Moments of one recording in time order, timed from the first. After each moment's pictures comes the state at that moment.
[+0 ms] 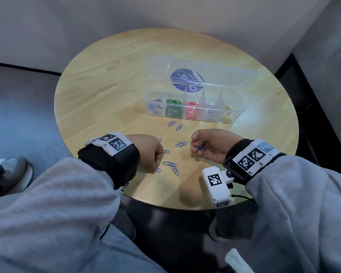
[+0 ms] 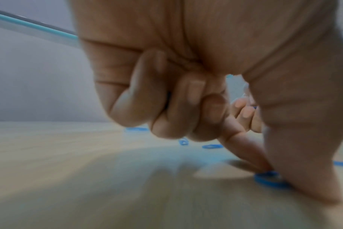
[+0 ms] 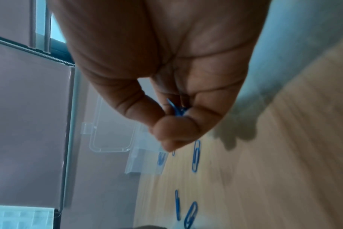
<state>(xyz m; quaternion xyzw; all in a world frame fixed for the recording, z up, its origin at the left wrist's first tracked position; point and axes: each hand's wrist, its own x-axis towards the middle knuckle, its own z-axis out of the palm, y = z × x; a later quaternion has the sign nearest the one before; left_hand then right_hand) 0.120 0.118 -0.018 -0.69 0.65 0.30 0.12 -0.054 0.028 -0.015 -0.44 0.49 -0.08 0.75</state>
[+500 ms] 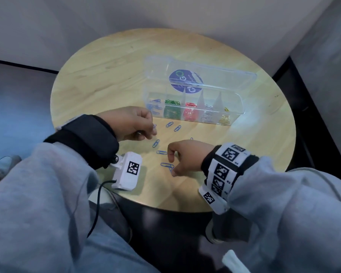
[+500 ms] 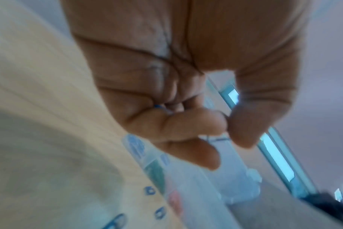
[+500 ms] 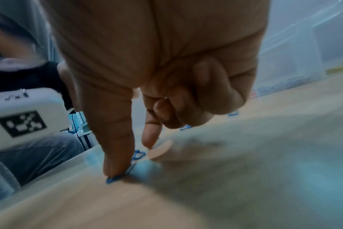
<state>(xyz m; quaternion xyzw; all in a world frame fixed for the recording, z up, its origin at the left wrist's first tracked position) 0.154 0.111 0.014 -0.66 0.40 0.55 -0.32 -0.020 0.064 -0.013 -0.87 0.37 0.19 0.26</state>
